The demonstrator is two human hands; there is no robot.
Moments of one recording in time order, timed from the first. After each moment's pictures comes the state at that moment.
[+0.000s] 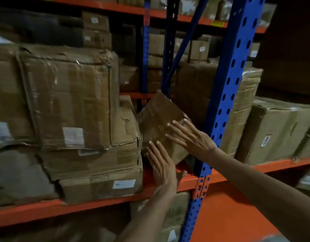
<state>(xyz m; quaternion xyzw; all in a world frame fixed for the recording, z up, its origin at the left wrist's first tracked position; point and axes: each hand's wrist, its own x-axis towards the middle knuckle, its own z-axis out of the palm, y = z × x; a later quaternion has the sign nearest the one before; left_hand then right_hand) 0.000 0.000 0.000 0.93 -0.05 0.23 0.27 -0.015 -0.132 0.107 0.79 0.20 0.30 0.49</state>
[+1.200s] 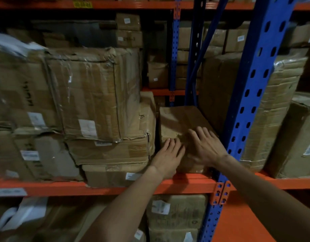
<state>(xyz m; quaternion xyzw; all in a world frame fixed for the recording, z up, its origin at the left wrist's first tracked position) 0.012 0.059 0.043 0.89 -0.32 0.26 -0.19 0.009 -0.127 0.086 0.96 0.13 0.21 0.10</state>
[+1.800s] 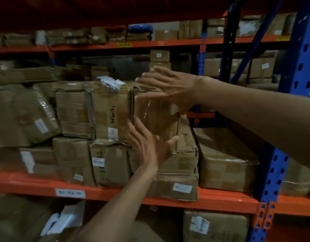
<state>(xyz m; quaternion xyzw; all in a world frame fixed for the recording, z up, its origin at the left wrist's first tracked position) -0.063 0.233 0.165 0.82 0.05 0.45 0.35 -0.049 0.116 0.366 0.71 0.40 0.35 0.46</state>
